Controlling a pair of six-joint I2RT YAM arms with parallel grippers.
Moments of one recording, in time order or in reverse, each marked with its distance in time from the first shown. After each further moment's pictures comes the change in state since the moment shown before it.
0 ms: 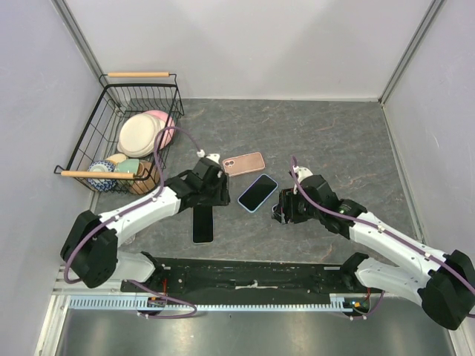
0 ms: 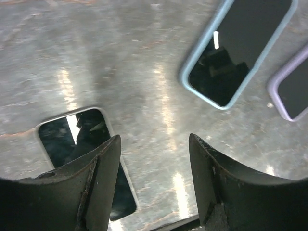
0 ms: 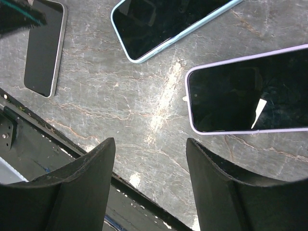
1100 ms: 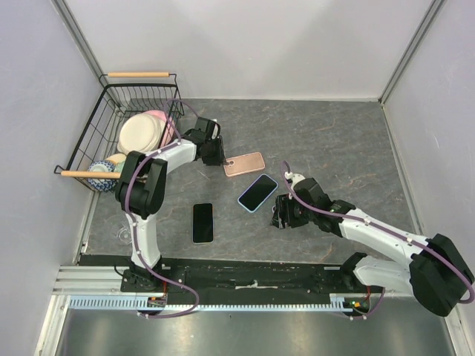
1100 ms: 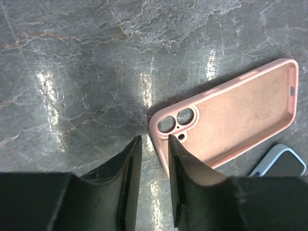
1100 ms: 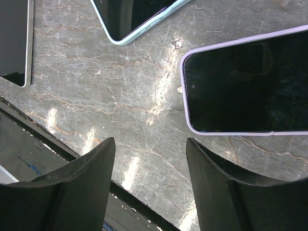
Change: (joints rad) left arm 0.344 0.642 0.504 0.110 0.203 0.124; right arm 0.000 0.113 -0.060 0.090 -0.050 -0.002
